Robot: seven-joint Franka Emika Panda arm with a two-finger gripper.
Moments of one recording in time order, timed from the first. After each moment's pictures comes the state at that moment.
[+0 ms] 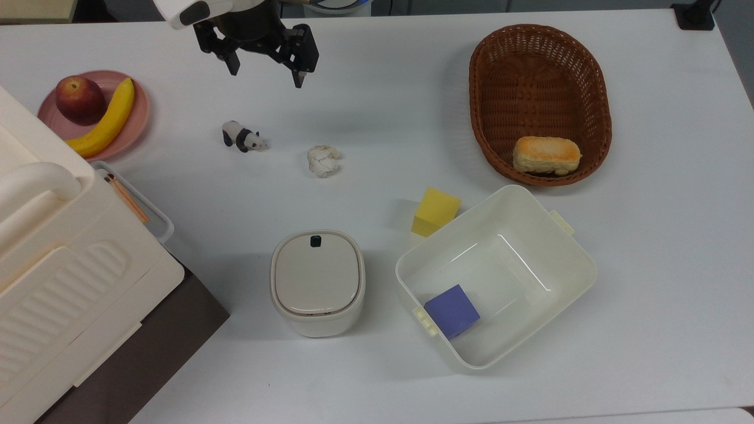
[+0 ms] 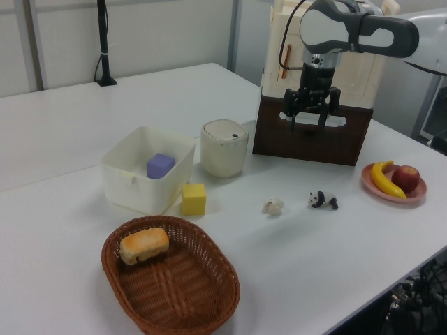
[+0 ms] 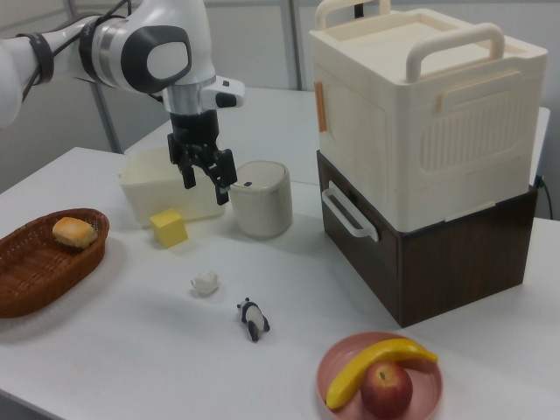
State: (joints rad) arm -0.04 0.11 -0.06 -1.64 0.02 1.70 0.12
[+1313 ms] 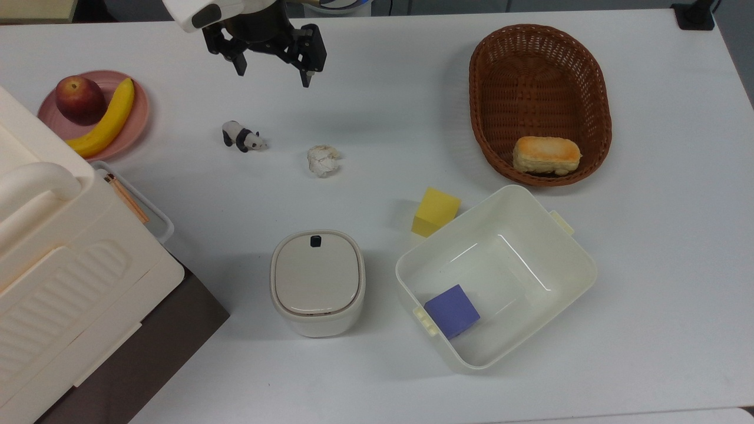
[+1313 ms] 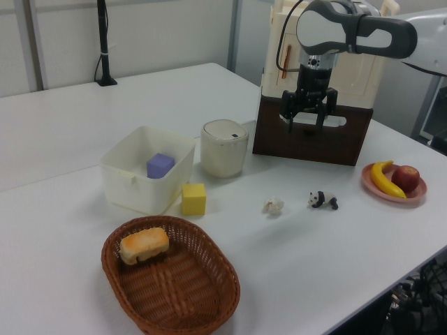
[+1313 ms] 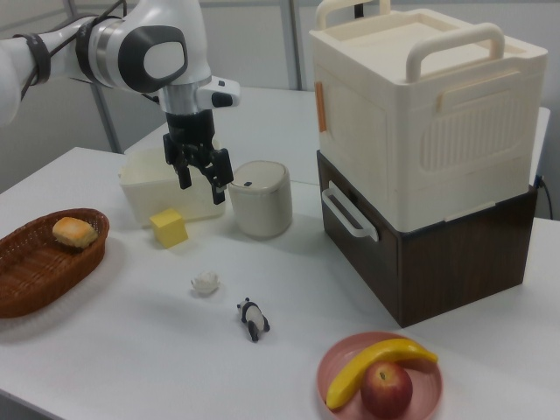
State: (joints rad) arm -0.03 0.11 -0.05 -1.64 0.02 1.70 0.11
